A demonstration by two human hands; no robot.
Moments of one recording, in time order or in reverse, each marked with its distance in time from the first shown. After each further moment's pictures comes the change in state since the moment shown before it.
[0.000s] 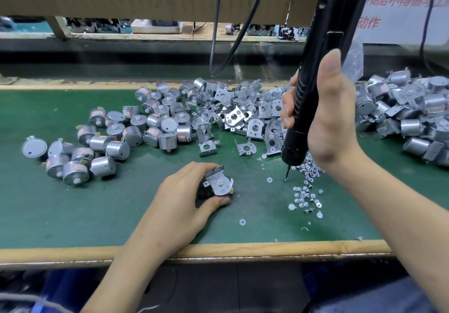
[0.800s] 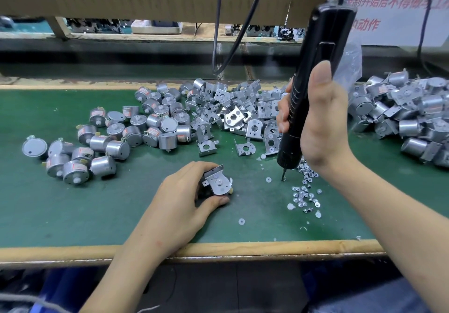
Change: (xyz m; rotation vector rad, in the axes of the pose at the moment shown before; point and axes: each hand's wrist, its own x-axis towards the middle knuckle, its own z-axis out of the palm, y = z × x) left_hand -0.001 -0.001 0.001 -0.015 0.011 -0.003; right_hand -0.001 0.009 0.001 -0.019 0.030 0.006
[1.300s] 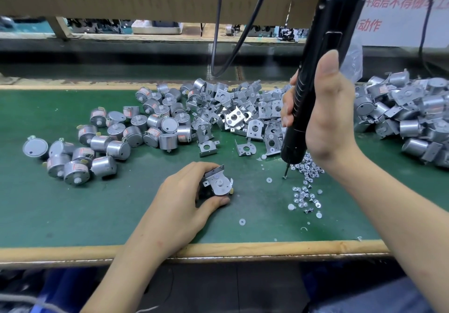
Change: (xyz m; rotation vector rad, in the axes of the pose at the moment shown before) left_hand -0.001 0.000 0.000 0.000 -0.004 0.006; right_hand 0.004 -0.007 0.000 -0.010 -0.003 -0.033
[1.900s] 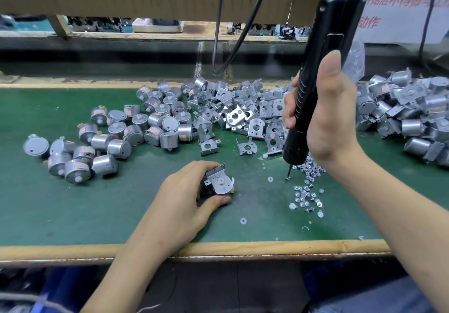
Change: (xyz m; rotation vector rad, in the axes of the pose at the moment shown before) left_hand 0.001 -0.002 0.001 0.005 -0.003 0.013; right_hand -0.001 0.002 -0.001 -0.002 0.011 0.015
